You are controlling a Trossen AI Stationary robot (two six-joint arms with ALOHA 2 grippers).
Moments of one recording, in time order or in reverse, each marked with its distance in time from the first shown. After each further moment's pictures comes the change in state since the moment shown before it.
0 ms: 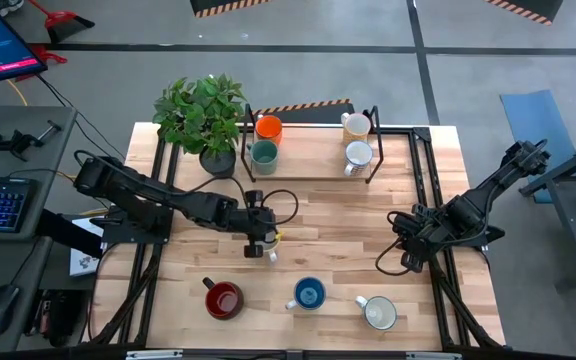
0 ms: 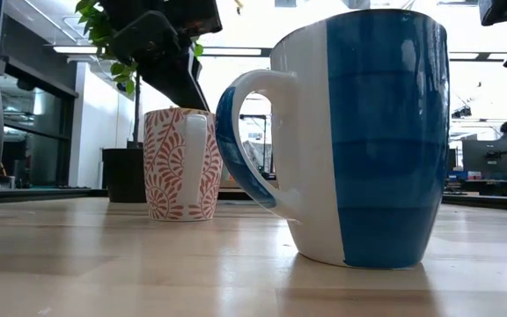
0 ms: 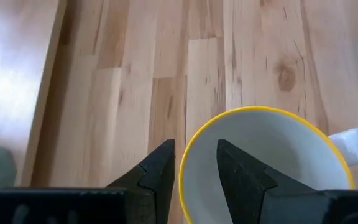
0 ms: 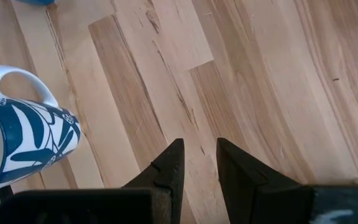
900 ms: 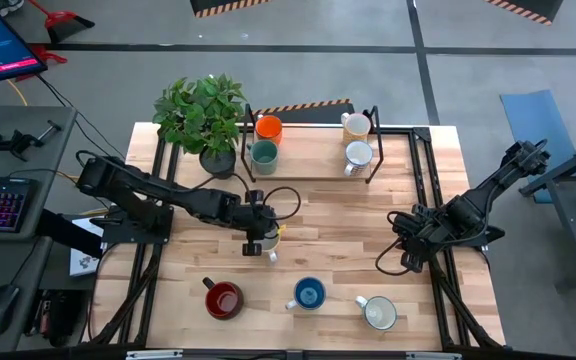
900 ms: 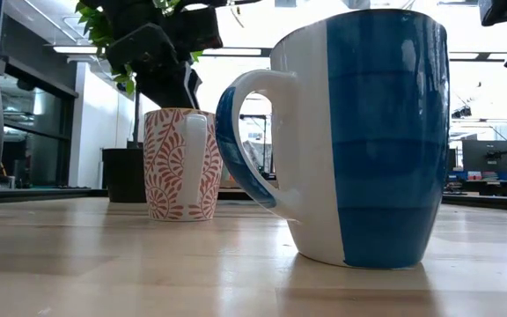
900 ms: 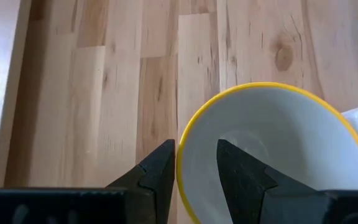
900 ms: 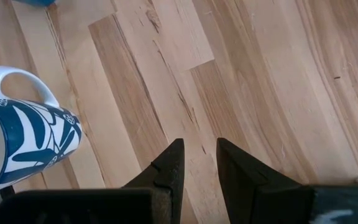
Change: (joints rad) left arm 0.046 0.021 -0.001 -0.037 0.095 0.010; right arm 0.000 0.000 0.000 0.001 -0.003 0.008
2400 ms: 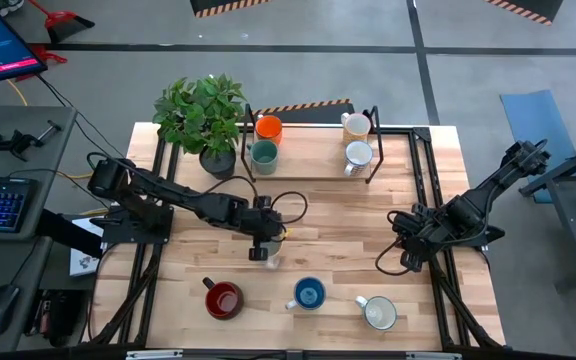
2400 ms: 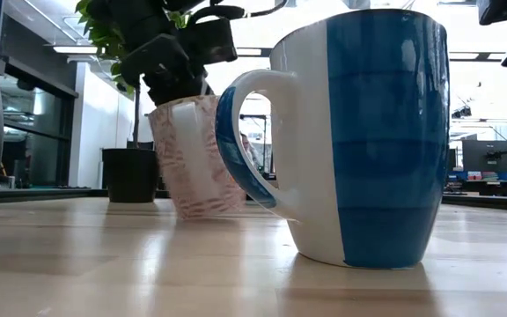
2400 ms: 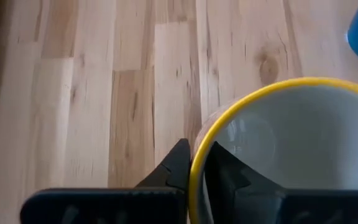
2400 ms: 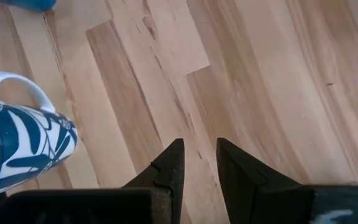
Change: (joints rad) left arm 0.002 0.097 0.005 0.104 0.059 0.004; right arm 0.000 0.000 0.000 -0.001 0.026 -0.009
